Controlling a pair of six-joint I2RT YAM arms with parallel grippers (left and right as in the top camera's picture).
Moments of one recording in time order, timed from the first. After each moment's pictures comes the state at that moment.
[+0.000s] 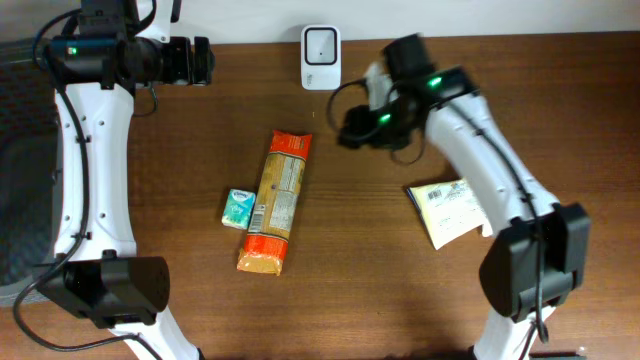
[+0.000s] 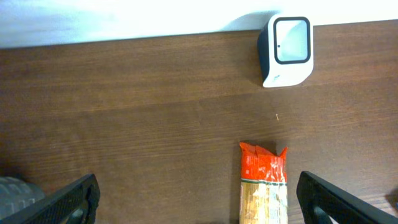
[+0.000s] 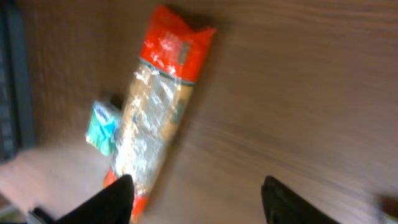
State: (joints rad) left arm 0.03 1.95 2.21 -1.15 0.18 0.07; right arm 0.34 1.95 1.73 -0.95 -0.41 0.29
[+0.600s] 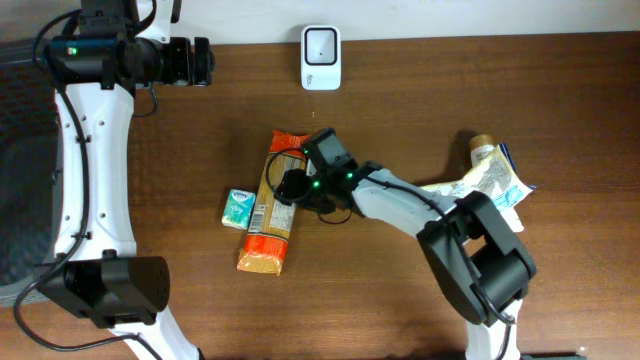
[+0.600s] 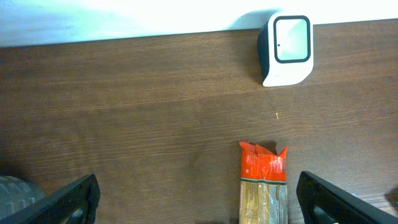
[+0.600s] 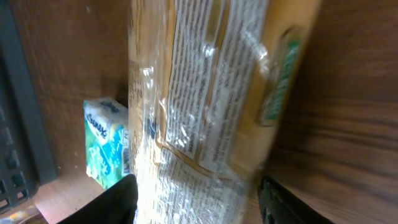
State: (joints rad) left arm 0.03 1.95 2.21 -1.15 0.18 0.07; right arm 0.63 2.05 1.27 -0.20 -0.41 0.83
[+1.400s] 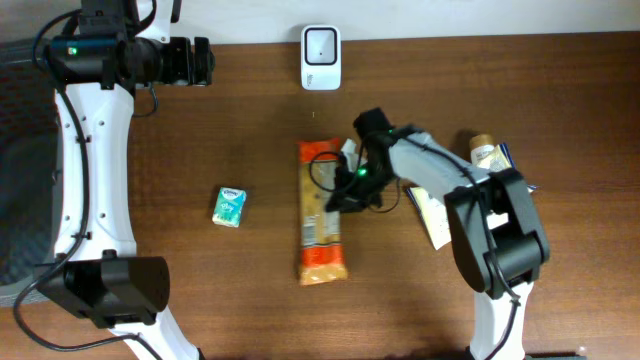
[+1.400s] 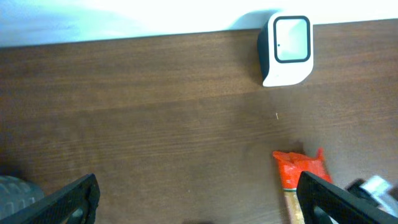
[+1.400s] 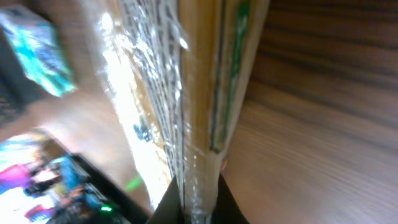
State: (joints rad) left arm 0.03 1.95 2.21 -1.15 0.18 0.07; right arm 0.37 2.11 1.47 -0.91 -0.65 0.35
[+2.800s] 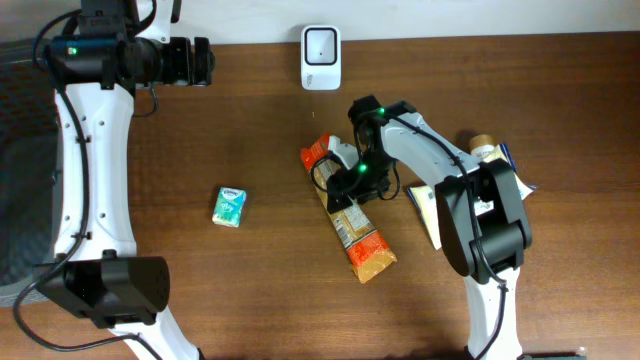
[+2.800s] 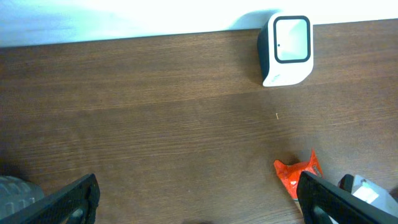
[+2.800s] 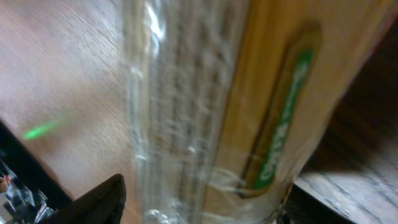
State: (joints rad) left arm 0.03 1.95 2.21 -1.15 0.18 0.07; right arm 0.38 2.22 1.65 -1.11 -0.52 -0.17
